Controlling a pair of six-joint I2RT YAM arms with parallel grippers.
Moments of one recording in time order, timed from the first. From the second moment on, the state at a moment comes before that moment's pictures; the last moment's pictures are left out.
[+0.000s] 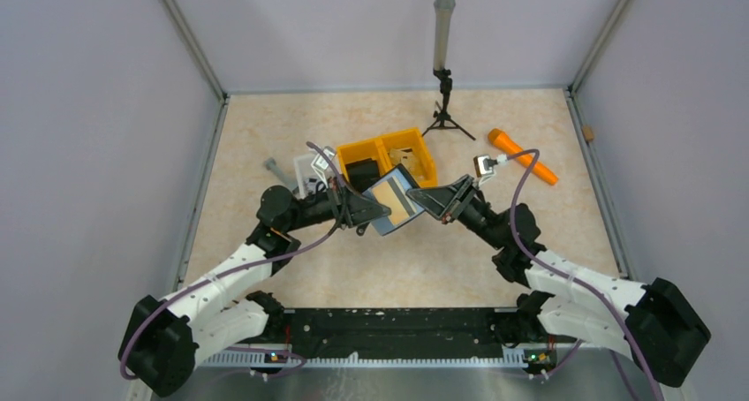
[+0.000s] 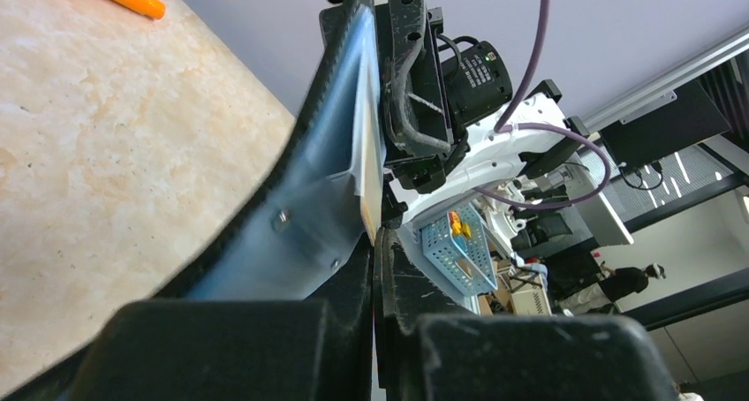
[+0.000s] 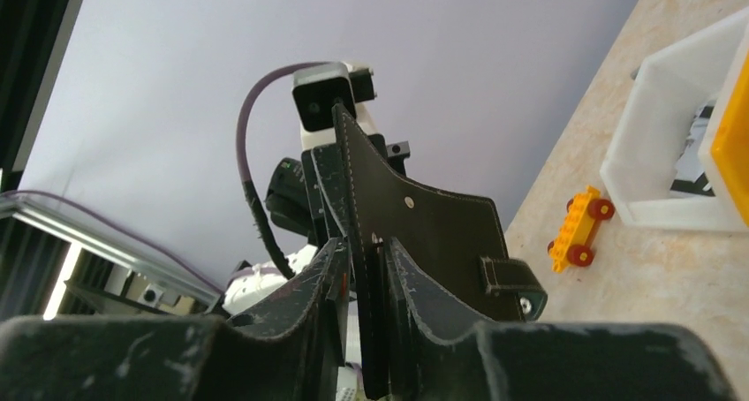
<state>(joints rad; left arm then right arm) -0.56 0.97 0.50 0.70 0.77 -1.06 0.75 0.95 0.36 0.93 -0.18 1.26</state>
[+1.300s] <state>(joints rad) -0.56 1.00 0.48 0.84 0.82 -1.10 0.72 1.06 0.35 1.12 -0.28 1.40</state>
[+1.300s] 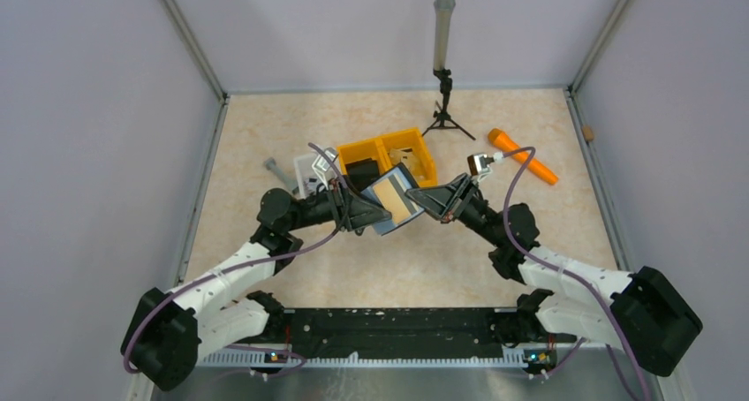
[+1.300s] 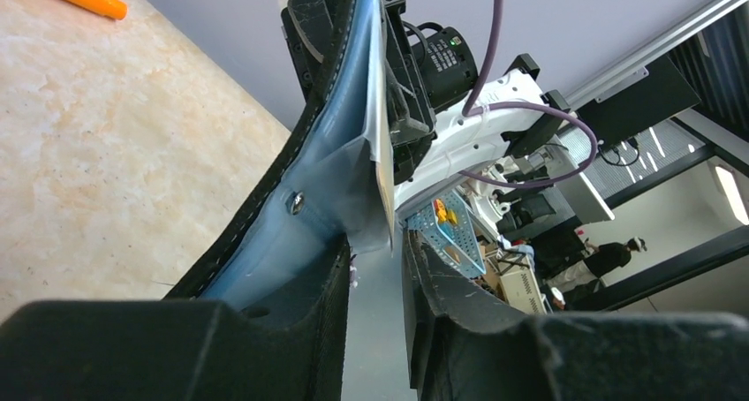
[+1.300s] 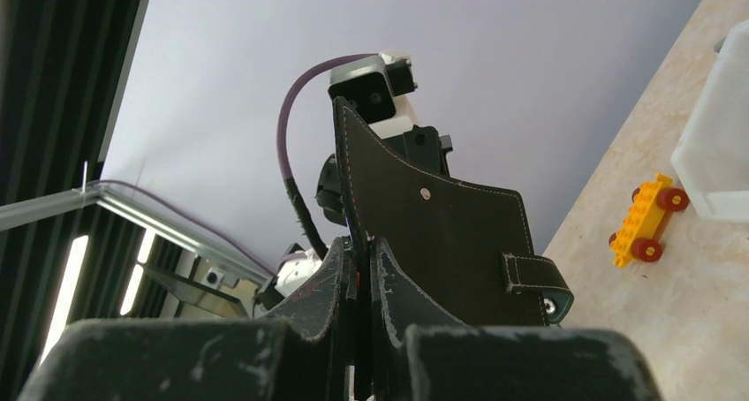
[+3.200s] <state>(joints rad) -0.49 0.95 0.47 0.73 0.92 -1.03 0.54 0.93 0.34 1.01 -0.36 1.39</state>
